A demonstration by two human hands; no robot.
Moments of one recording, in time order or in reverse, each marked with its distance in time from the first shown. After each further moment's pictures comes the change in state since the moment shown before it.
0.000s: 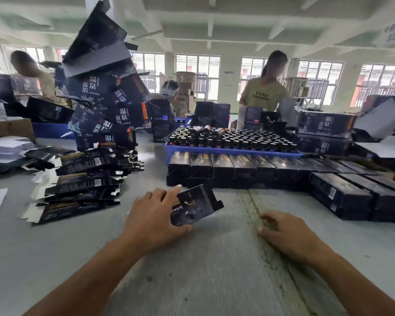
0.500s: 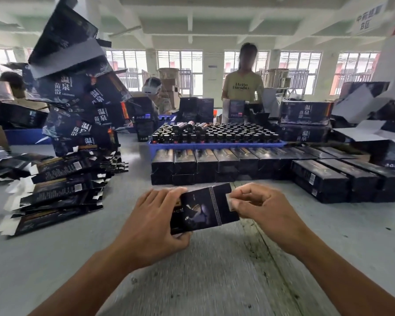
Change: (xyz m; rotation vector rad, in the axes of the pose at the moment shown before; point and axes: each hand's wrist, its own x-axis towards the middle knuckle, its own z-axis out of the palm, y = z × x) left_hand -0.021 0.033 -0.012 -0.174 0.082 0.297; right_hand -0.022 -0.032 -0.012 0.764 0.131 -0.227
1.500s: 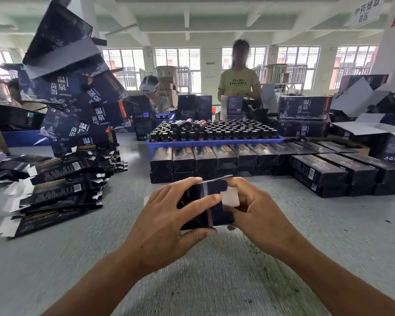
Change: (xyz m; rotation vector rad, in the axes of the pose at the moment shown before) left_hand -0.002 0.025 -0.007 0.021 0.212 0.308; right_hand -0.013 -0.019 0.024 -0.007 -0.057 -0.090
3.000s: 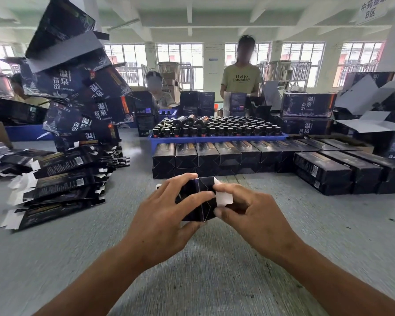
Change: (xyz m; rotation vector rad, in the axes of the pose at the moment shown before) left_hand -0.003 -0.004 -0.002 0.005 -0.030 -0.055; right_hand -0.008 -0.001 0.009 -0.275 0.067 -0.073
